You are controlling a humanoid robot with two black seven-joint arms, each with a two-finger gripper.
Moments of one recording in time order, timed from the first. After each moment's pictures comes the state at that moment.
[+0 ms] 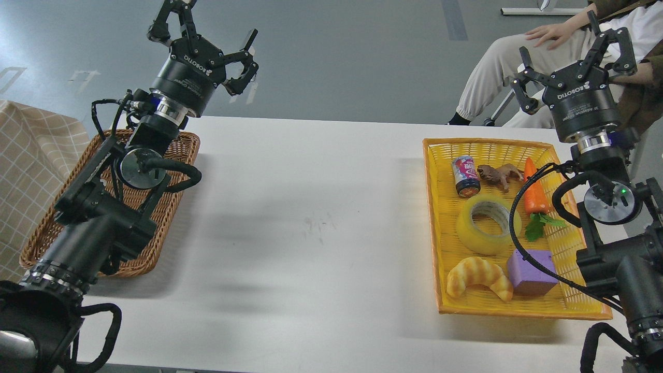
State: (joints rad) left arm -0.63 0.21 -1.25 -0.99 0.26 -0.49 -0.18; right arm 0.57 -0.10 1.56 0.93 -0.48 0.49 0.12
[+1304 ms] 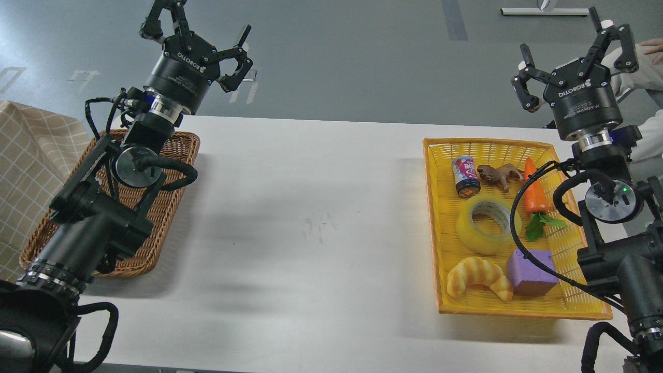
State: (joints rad) left arm -0.63 0.23 -1.25 -0.99 0.25 -0.49 -0.20; right arm 0.58 -0.10 1.56 0.94 -0.49 0.49 0.12
